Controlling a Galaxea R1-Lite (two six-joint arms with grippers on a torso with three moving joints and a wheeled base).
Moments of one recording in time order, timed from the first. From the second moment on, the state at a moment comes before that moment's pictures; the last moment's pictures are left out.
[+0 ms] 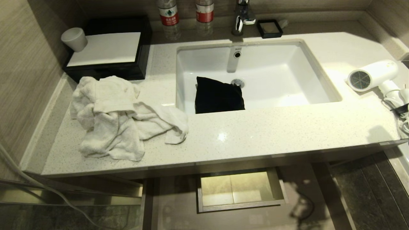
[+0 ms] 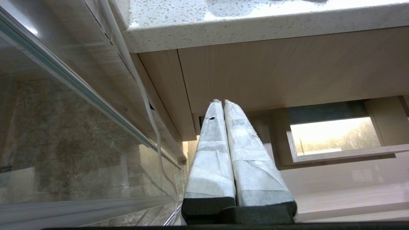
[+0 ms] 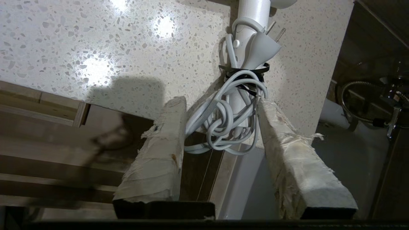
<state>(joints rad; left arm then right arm) 0.00 0.00 0.00 0.00 0.00 0.00 -0.62 1.23 -1.06 0.17 0.45 -0.81</state>
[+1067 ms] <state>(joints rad) 0.00 0.00 0.00 0.00 0.00 0.00 -0.62 1.20 -1.03 0.17 0.45 -0.81</state>
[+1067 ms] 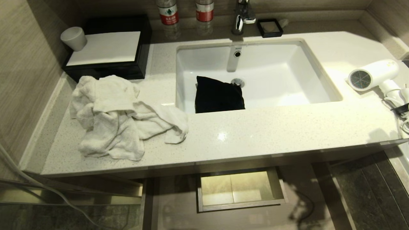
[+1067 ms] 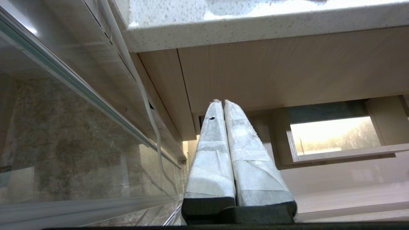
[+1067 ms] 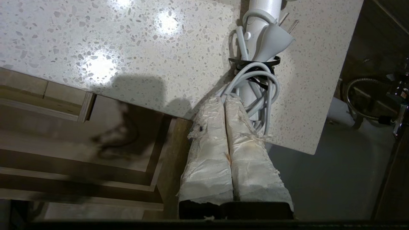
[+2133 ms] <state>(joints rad) 0.00 0.00 0.00 0.00 0.00 0.00 -0.62 1.18 -0.99 0.17 0.46 -0.80</state>
